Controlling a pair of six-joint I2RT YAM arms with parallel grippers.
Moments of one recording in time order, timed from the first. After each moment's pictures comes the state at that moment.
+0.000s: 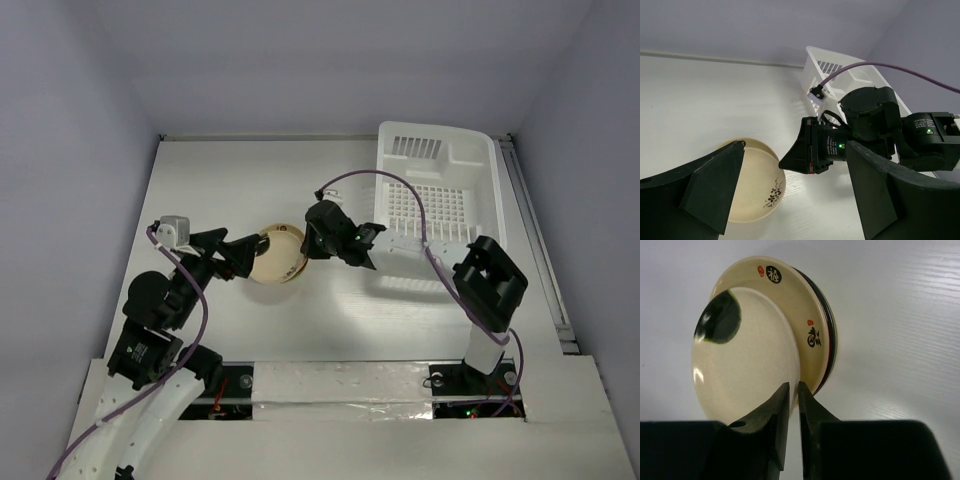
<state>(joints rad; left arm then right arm) -0.45 0.36 0.70 -0.28 -0.02 -0.40 0.92 1.82 1.29 -0.19 0.19 0.78</state>
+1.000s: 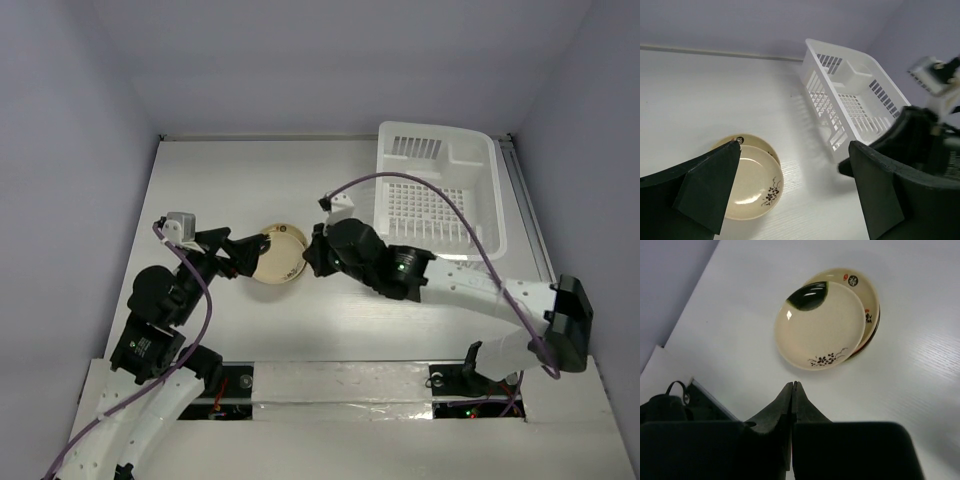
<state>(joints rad) -0.45 0.39 0.70 -0.28 0.00 -0.40 1.10 1.44 1.21 -0.23 0.32 0.59</state>
